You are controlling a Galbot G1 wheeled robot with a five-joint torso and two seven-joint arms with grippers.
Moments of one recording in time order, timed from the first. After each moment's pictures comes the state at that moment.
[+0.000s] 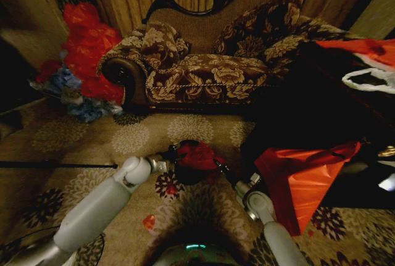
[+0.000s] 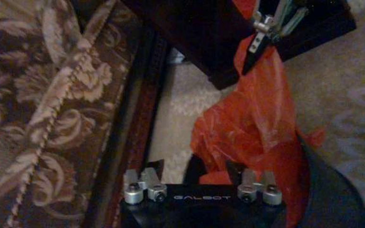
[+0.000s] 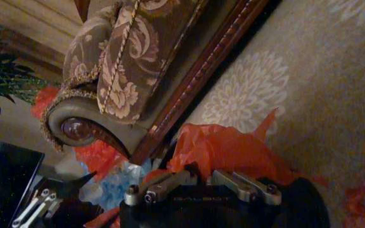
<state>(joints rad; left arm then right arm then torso) 0.77 -0.84 0.01 -1.87 0.42 0.18 0.58 -1.19 1.27 0.33 1.74 1.27 -0.34 -0.04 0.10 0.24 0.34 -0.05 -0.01</state>
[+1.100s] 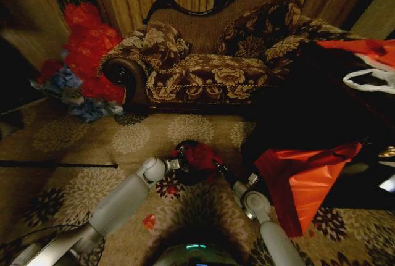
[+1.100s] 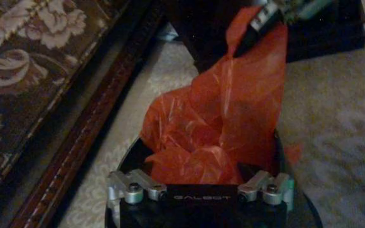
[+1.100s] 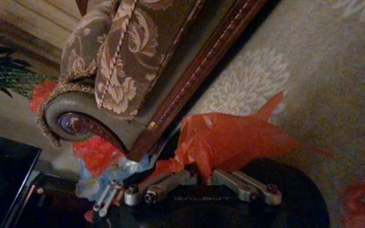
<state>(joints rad) 0.71 -1.02 0.11 -1.60 0.32 0.22 0.49 -1.18 1.29 0.32 1.71 1.23 -0.34 -0.05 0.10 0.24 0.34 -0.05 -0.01</state>
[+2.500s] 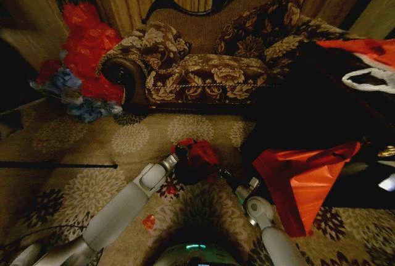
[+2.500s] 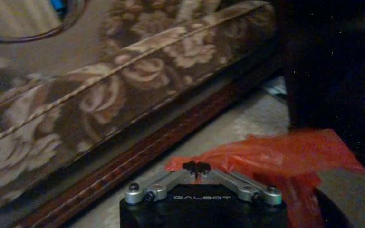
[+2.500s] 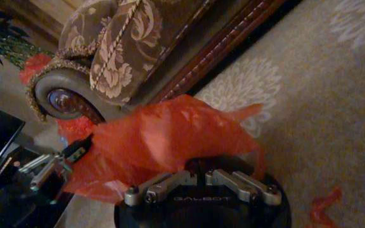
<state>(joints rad) 0.84 -1.01 0.03 -1.74 -0.12 0.25 0.01 -1.22 1.27 0.32 1.71 1.06 -0.30 -0.12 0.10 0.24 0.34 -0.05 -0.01</state>
